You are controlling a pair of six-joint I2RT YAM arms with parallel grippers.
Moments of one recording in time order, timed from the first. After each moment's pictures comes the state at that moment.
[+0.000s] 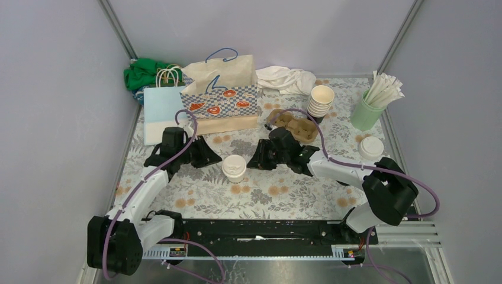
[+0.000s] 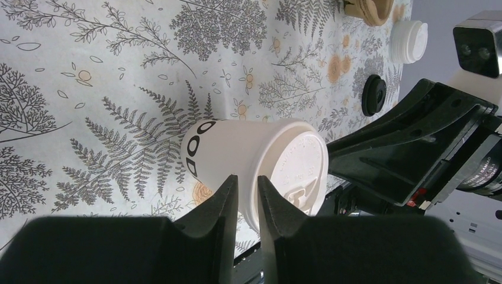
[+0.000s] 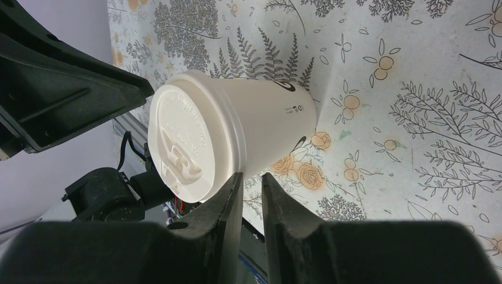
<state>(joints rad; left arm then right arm) -0.17 1.03 0.63 -0.35 0.56 -0.62 0.82 1.51 0.86 -0.03 -0.23 0.91</state>
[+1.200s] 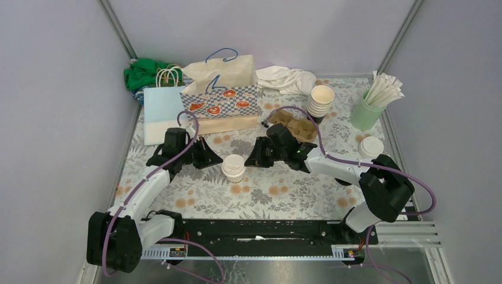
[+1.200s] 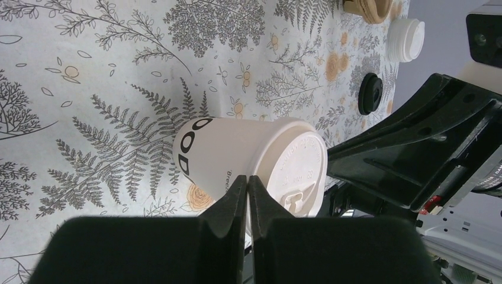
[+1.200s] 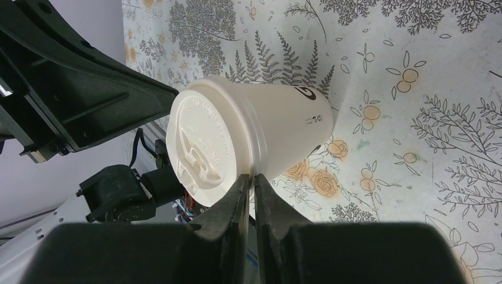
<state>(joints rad) -0.20 1.05 0.60 -0.31 0.57 -0.66 0.82 1.55 0.92 -0.03 -0.27 0.91</state>
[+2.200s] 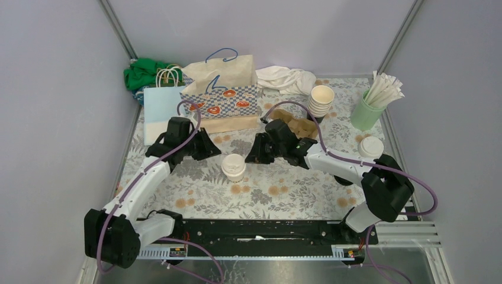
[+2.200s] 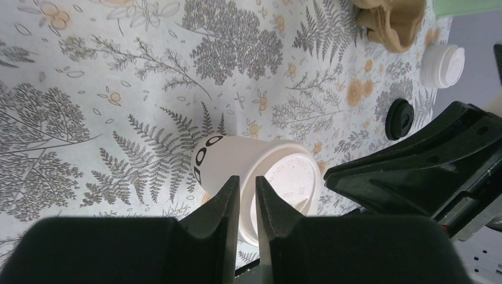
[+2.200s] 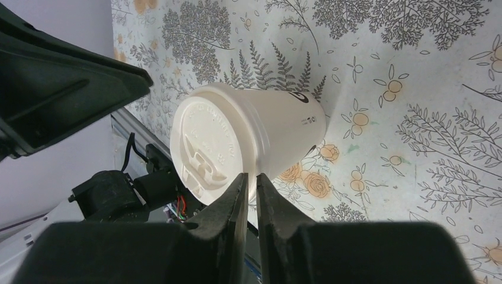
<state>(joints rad) -0.26 1.09 0.78 -0.47 0.37 -0.63 0.82 1.55 0.98 -0.13 -0.25 0.87</state>
